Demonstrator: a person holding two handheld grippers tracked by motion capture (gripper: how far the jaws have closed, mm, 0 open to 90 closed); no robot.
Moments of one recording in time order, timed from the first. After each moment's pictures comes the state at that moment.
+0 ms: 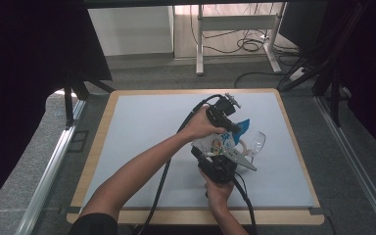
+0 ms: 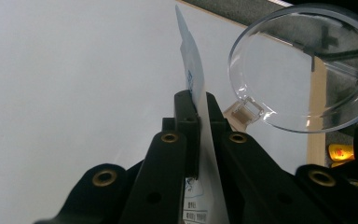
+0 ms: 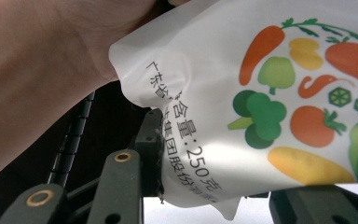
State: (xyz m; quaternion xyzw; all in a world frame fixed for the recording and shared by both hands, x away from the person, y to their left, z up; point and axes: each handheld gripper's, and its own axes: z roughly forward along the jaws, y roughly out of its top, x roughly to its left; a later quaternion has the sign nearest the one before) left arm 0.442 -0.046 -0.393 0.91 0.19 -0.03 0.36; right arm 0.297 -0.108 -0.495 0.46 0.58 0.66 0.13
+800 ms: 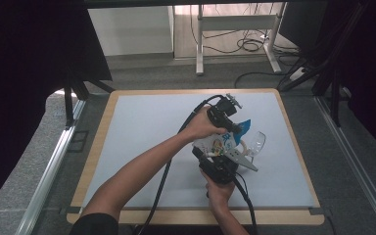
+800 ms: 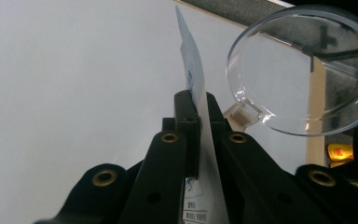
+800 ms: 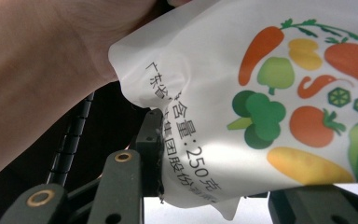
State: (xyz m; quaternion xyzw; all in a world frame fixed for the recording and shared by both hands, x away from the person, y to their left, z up) left arm 0.442 -0.048 -0.393 0.91 0.19 -0.03 0.36; right arm 0.296 -0.110 -0.495 0.46 0.58 0.66 0.13
